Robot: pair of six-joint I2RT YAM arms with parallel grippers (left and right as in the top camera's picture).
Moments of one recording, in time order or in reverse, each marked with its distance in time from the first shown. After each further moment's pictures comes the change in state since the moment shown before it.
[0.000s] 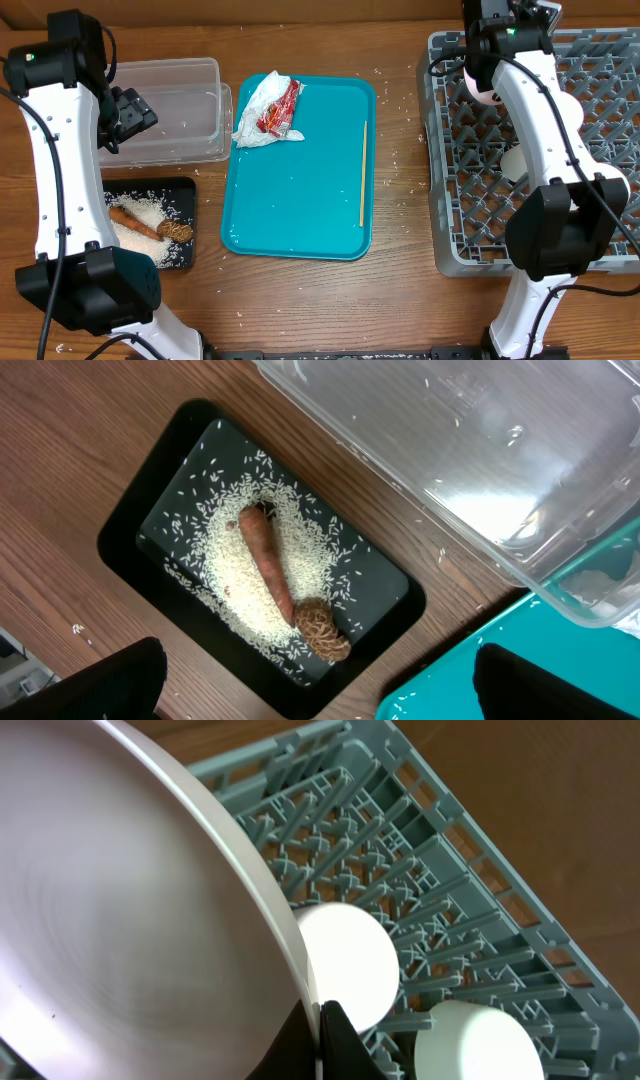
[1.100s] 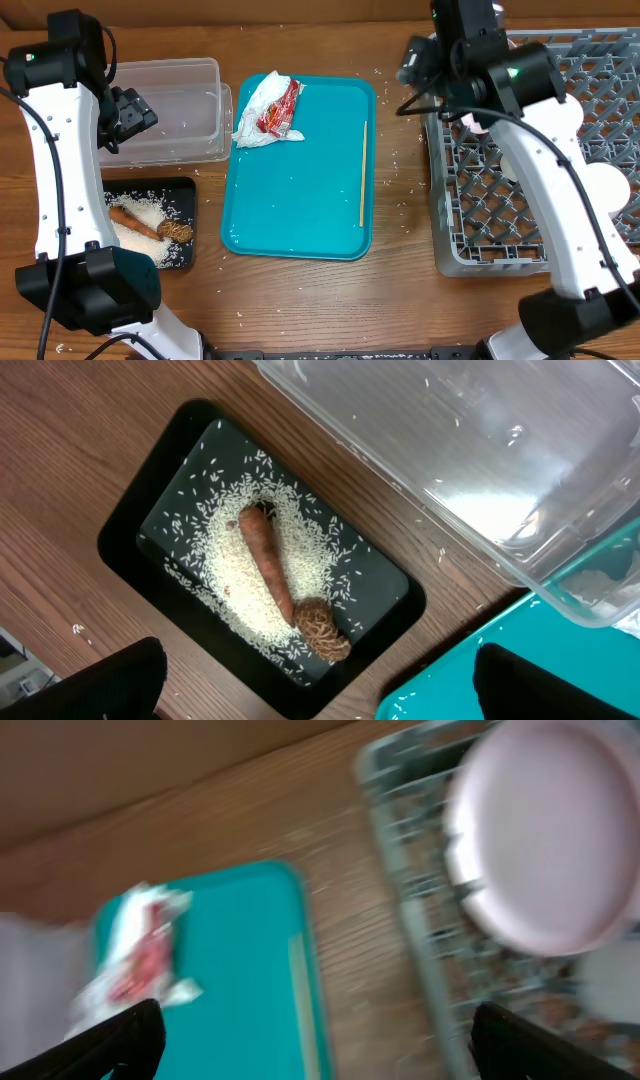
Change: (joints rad) left arm 0.000 0.000 0.000 0.000 0.000 0.000; right arm 0.243 -0.331 -0.019 -0.055 -0.689 0.057
